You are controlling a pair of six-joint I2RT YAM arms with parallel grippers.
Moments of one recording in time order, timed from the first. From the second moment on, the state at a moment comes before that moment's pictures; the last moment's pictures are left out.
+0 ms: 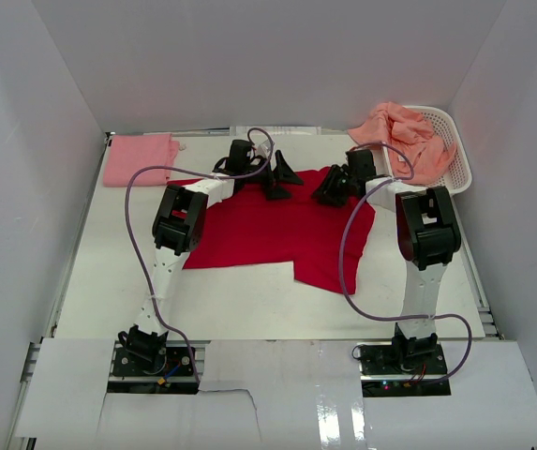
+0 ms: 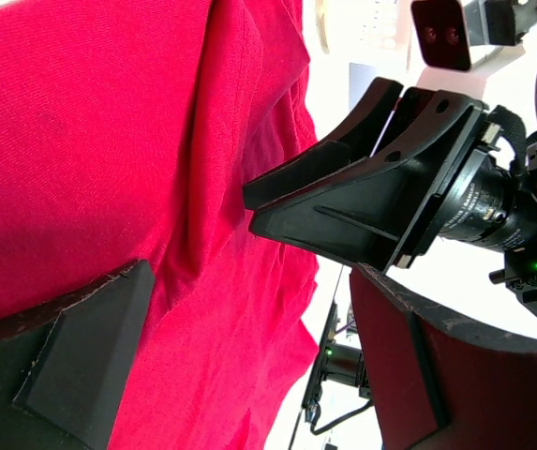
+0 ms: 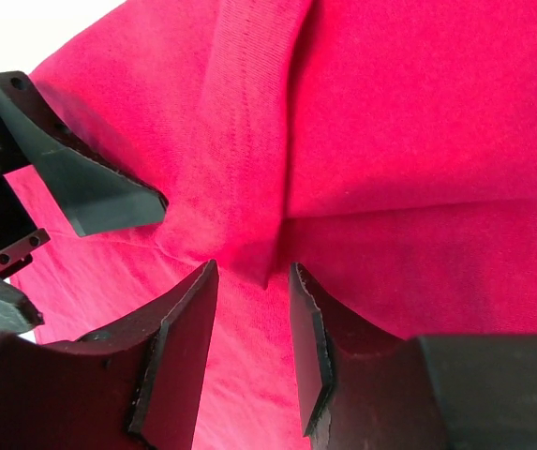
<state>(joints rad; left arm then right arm) -0.39 2.54 1.90 0.11 0.91 -0.89 0.24 2.06 1.33 -0.09 -0.37 0.67</state>
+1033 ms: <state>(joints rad) -0.38 2.54 1.89 0.12 0.92 -0.90 0.26 2.13 1.41 -0.09 -0.40 0.71</state>
